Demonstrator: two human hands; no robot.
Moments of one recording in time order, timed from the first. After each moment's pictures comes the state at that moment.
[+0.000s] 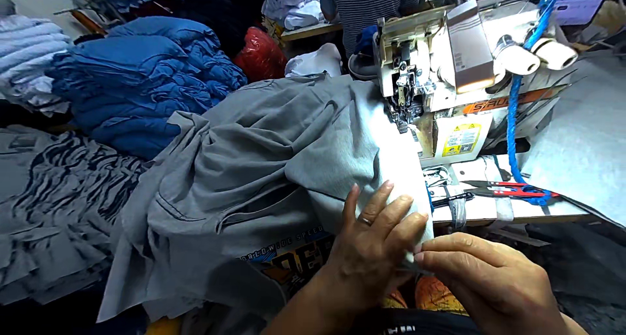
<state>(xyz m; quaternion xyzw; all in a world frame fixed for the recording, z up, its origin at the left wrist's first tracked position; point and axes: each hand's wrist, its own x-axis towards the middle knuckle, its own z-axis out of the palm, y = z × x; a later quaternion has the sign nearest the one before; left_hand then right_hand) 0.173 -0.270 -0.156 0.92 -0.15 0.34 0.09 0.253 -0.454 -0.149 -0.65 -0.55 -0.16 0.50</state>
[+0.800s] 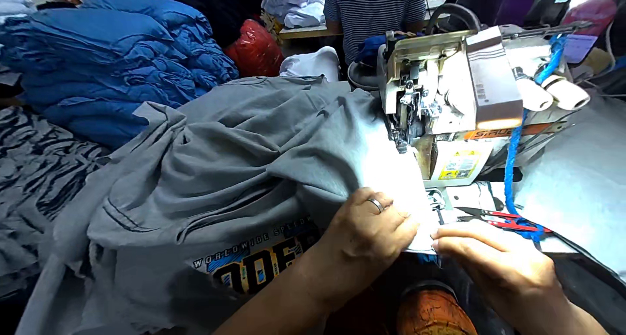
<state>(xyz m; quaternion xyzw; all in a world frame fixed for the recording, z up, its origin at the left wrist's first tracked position) 0.225 -0.251 -0.132 0.91 -0.22 0.34 0.02 0.315 -0.465 -0.155 -0.70 -0.57 -0.22 0.39</state>
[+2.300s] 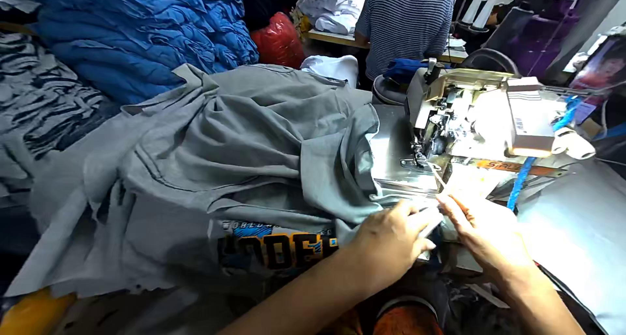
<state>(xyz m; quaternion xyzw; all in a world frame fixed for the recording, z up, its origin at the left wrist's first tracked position) 0.229 -0.279 -0.131 0.94 -0.02 0.08 0.33 0.350 -0.430 -0.138 -0.86 -0.42 -0.17 0.24</state>
